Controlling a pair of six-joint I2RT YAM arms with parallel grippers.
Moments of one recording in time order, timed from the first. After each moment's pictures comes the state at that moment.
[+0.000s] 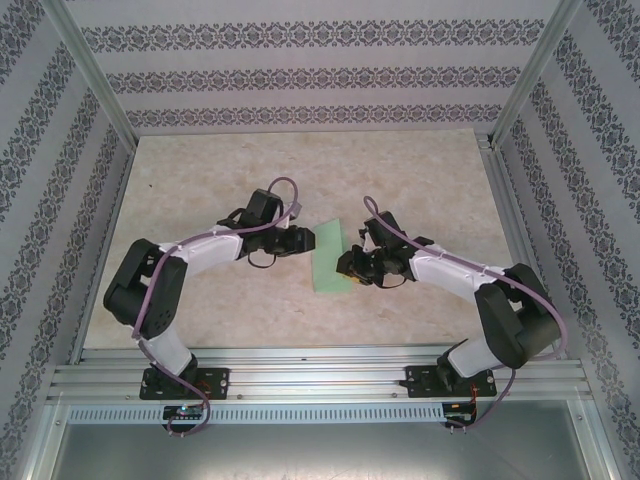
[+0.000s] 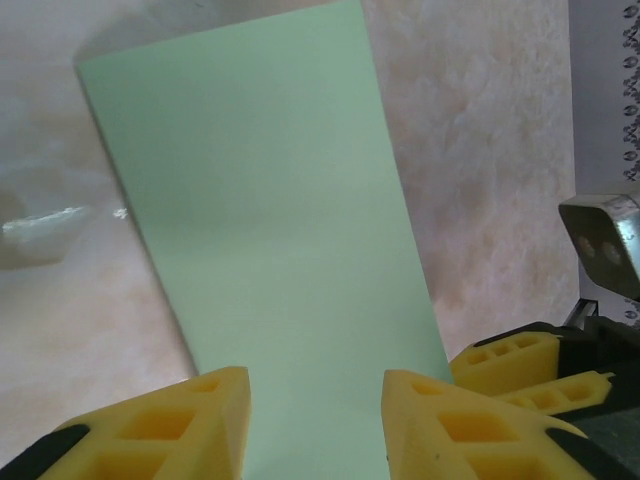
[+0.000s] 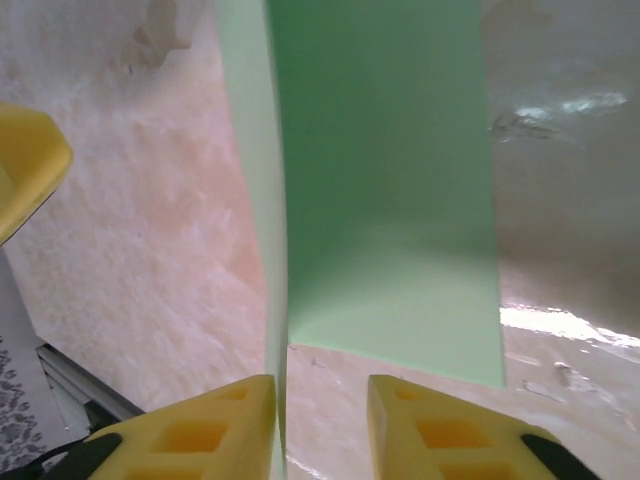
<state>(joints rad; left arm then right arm) -0.51 1.73 1.01 -0.15 0.57 -0.63 0.53 1.48 0.77 -0.33 -0.44 0.82</state>
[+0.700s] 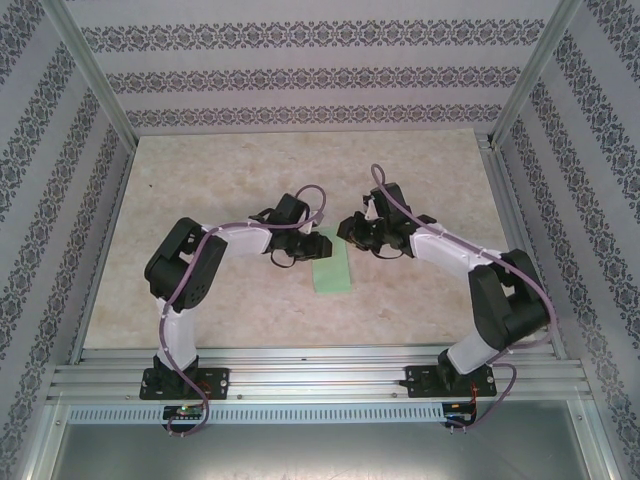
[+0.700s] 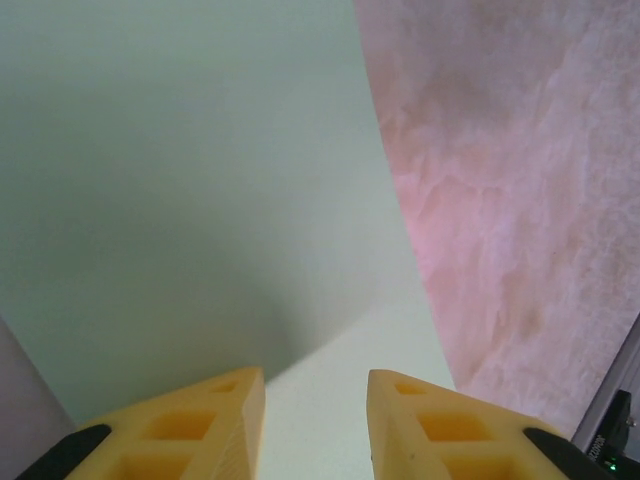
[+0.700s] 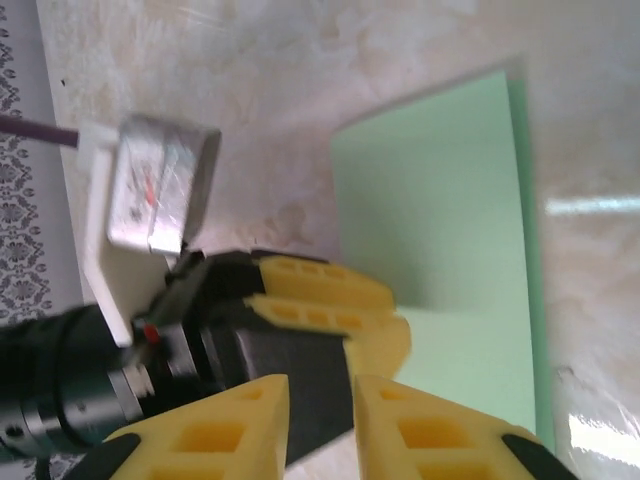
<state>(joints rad) -0.58 1.99 1.17 -0.16 0.55 -0.60 0.44 1.61 0.97 -0.21 -0.45 0.82</state>
